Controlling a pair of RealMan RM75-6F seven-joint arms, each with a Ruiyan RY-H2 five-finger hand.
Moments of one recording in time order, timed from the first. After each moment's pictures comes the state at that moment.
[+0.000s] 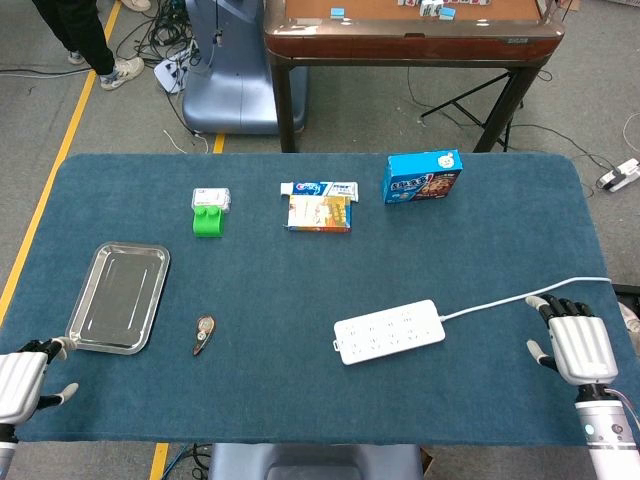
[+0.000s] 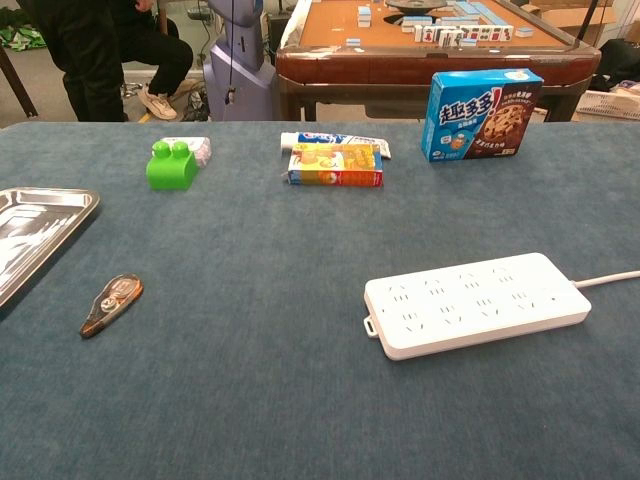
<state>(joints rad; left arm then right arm) -0.08 -1.04 0.01 -1.73 1.46 1.41 0.23 0.14 -1.16 0.04 -1.64 -1.39 1.41 -0.32</state>
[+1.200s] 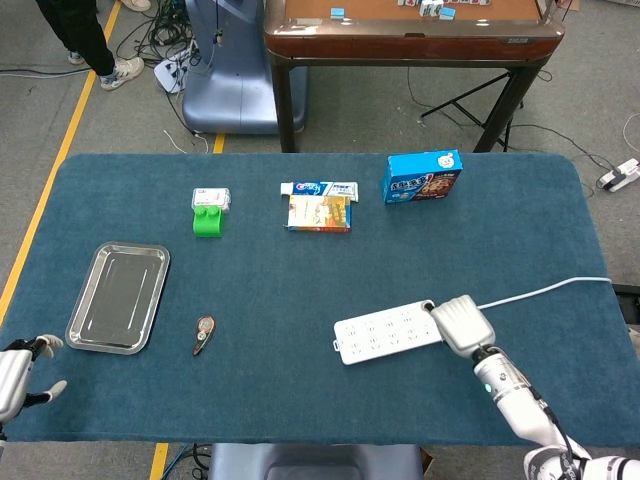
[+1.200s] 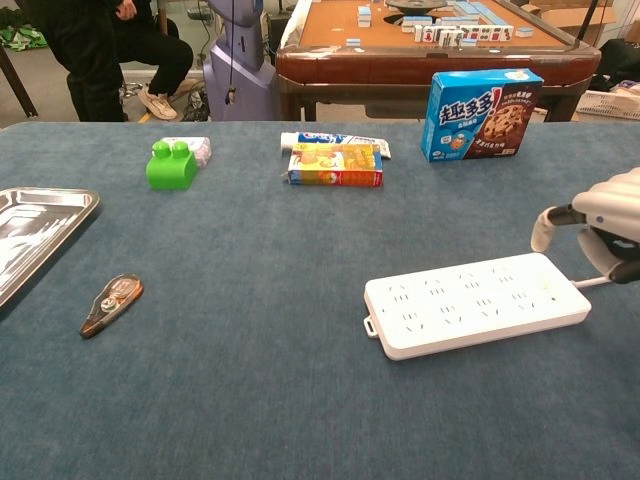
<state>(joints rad) -0.08 -1.03 -0.01 -1.70 1.40 1.40 0.18 0.47 -1.29 0.06 -1.72 -1.20 0.97 -0.70</state>
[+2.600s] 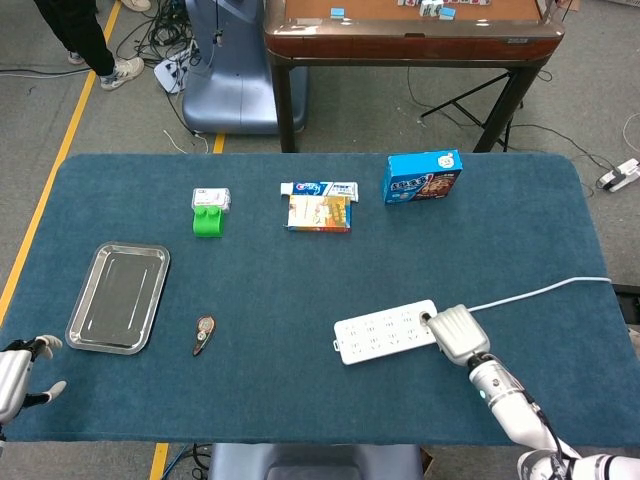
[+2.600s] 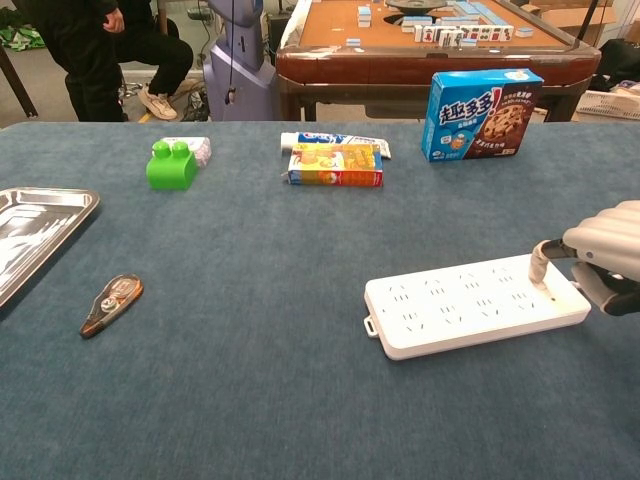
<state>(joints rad) -0.08 -1.02 -0.01 -1.71 1.40 1.40 0.18 0.52 -1.33 -0.03 -1.69 -1.13 0.99 -0.72</state>
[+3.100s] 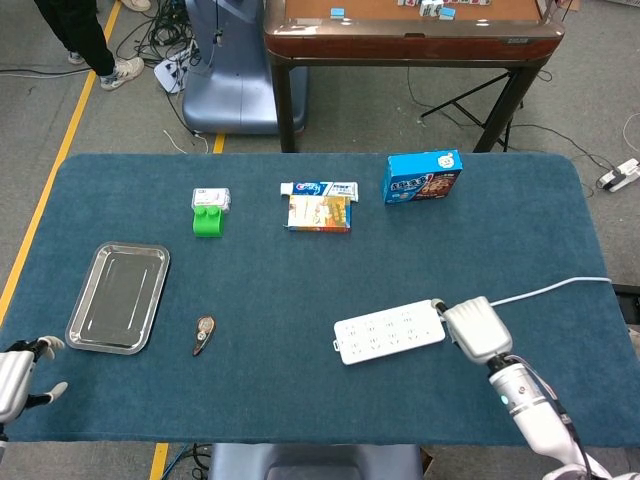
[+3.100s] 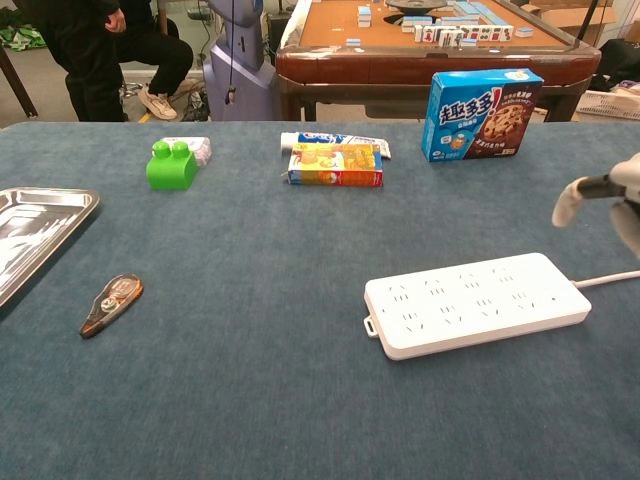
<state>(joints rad) -0.08 -1.03 0.00 -1.71 1.41 1.40 0.20 0.45 -1.20 -0.03 -1.81 -1.31 1.19 -0.63</state>
